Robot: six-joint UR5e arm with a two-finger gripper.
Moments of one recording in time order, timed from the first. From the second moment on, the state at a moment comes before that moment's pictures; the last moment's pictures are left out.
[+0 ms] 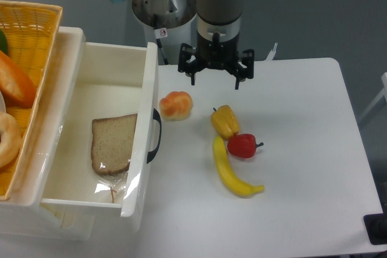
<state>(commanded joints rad) 2.55 -1.68 -1.53 -1.46 1.56 0.63</state>
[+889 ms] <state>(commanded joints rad) 2.64 -1.71 -1.58 -1.40 1.56 0.57</state>
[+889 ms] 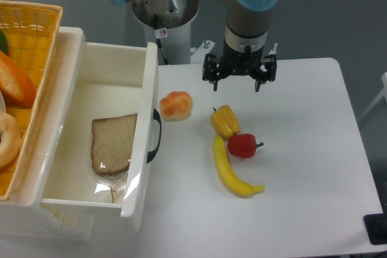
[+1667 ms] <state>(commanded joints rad) 2.59 -1.84 -1.59 -1.33 1.56 0.56</state>
